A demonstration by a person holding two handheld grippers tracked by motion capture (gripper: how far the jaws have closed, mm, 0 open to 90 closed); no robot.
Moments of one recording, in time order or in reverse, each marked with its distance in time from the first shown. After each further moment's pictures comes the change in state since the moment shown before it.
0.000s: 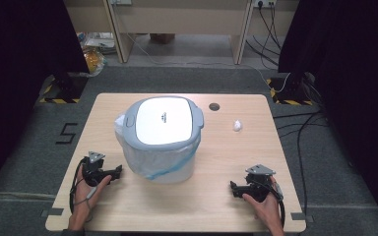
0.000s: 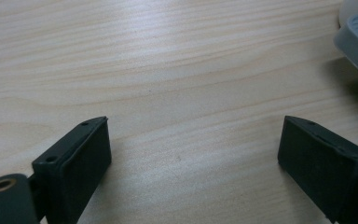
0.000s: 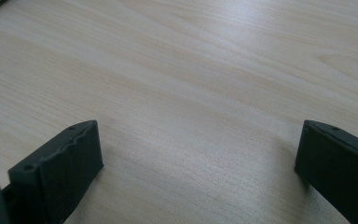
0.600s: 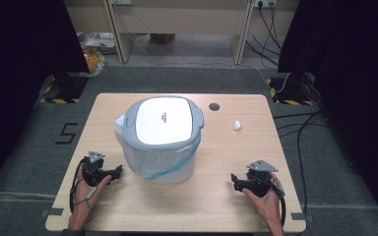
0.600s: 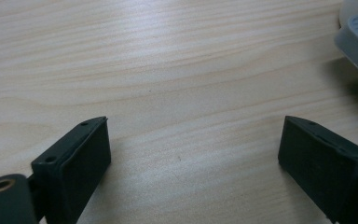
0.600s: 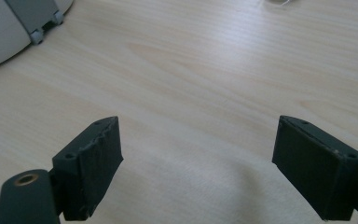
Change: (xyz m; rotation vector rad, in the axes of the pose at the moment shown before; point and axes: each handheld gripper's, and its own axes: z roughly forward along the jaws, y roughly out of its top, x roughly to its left) left arm 0.000 0.000 0.000 -0.003 0.001 -0.004; right arm -0.002 0.017 -0.009 -0.087 -0.004 -0.007
